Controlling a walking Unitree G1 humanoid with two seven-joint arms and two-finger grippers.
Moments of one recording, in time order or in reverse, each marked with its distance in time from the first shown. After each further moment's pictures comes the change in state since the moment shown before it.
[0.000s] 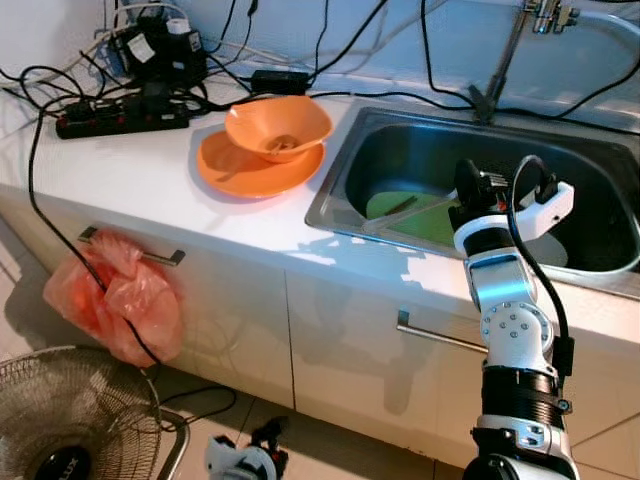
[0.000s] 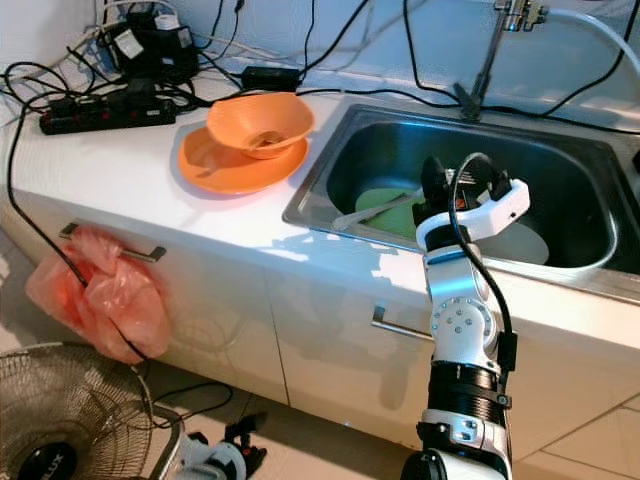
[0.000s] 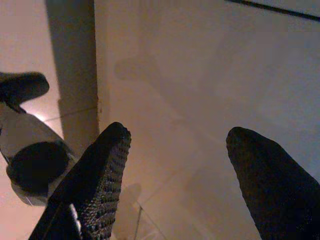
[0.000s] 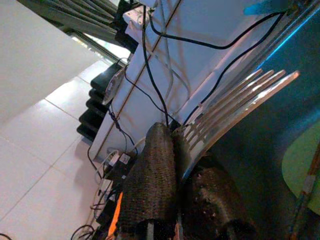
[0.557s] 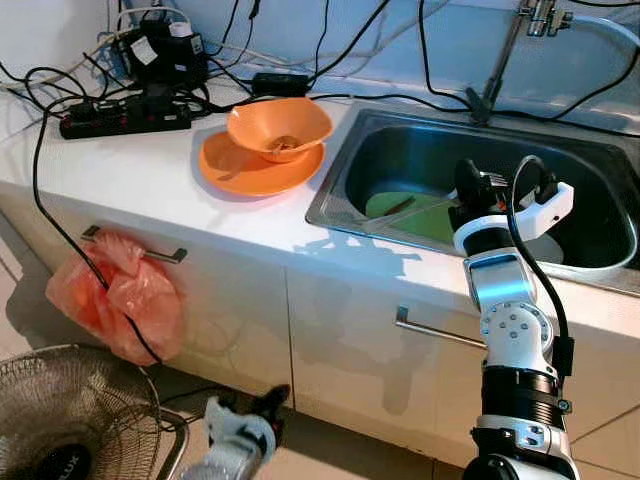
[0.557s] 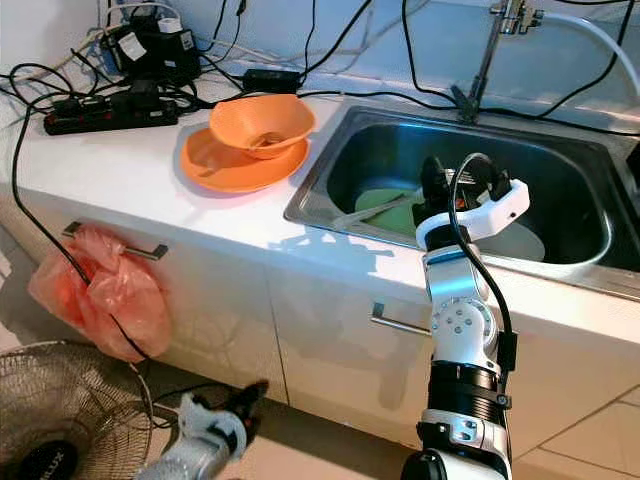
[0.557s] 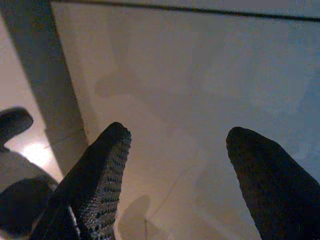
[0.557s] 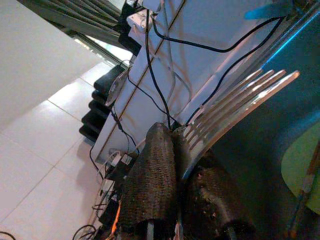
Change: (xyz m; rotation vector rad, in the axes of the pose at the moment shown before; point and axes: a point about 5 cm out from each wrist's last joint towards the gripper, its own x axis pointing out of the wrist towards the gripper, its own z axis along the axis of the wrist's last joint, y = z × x) left arm 0.007 -0.038 0.009 0.164 -0.044 -0.092; right arm 0.000 0.000 0.000 0.000 0.000 0.000
